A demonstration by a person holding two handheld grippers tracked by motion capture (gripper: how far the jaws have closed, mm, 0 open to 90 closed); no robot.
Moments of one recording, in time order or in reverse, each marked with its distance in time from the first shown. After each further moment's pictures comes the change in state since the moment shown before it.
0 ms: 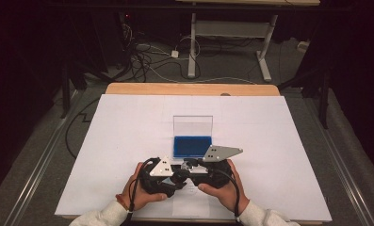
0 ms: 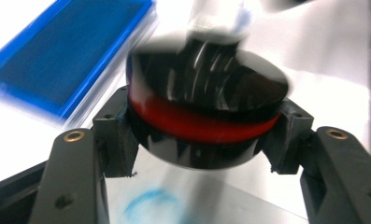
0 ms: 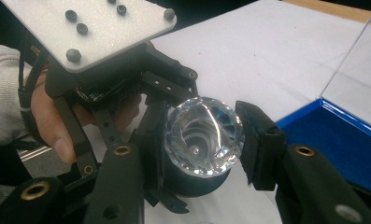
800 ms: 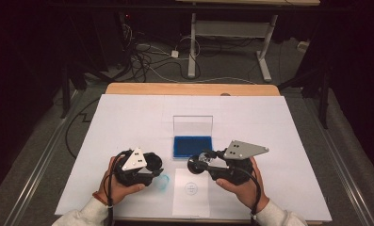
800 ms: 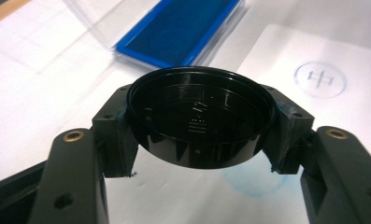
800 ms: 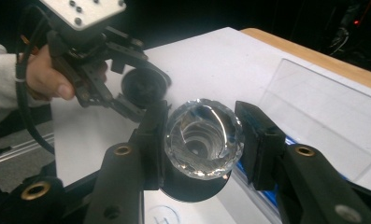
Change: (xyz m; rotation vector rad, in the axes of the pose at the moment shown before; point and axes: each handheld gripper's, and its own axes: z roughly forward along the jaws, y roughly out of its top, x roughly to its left) left arm 0.025 -0.025 -0.054 -0.027 0.211 0.035; right arm -0.012 0.010 -0.050 -0.052 -0.112 -0.060
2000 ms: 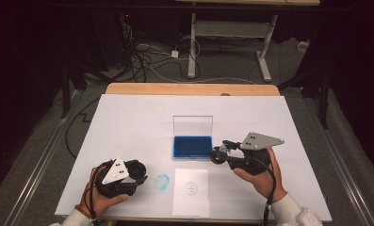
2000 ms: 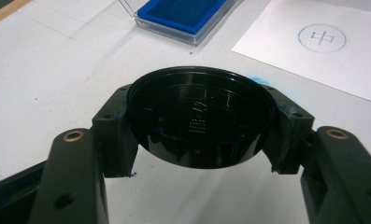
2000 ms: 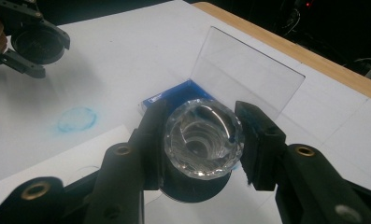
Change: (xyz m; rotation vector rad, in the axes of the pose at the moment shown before) left arm -0.007 -0.034 -0.031 -0.001 0.058 -0.010; right arm -0.041 -0.009 -0.023 0.096 -0.146 -0.029
